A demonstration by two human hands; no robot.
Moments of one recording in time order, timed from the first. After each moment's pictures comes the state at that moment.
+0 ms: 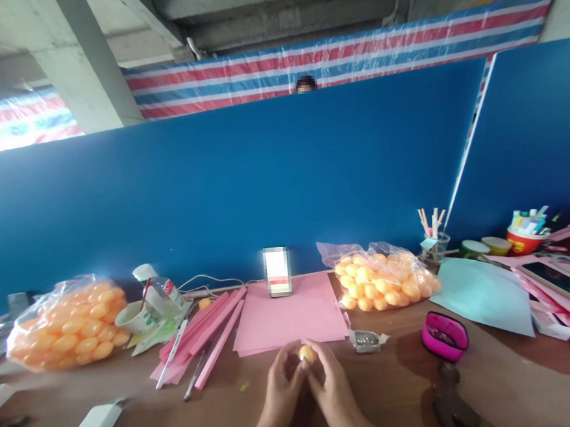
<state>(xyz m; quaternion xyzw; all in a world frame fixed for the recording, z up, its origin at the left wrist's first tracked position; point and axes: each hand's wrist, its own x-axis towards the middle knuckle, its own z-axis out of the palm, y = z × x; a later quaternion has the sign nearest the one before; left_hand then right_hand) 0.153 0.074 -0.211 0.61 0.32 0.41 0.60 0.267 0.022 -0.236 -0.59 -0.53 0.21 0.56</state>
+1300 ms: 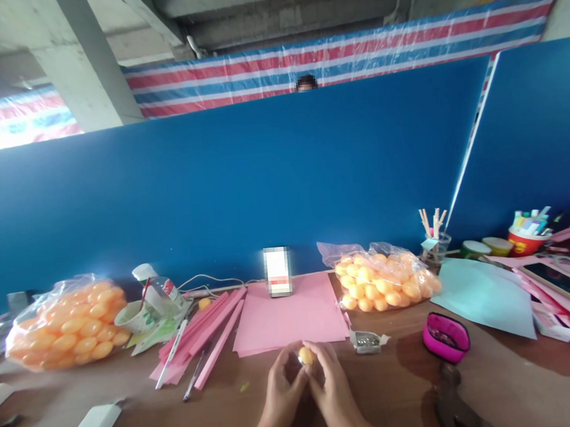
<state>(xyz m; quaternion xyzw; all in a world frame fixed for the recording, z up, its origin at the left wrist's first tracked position) 0.151 0.072 -0.208 0.63 0.31 0.41 0.58 0.265 0.021 -0.231 -0.58 -0.55 0.18 0.58</state>
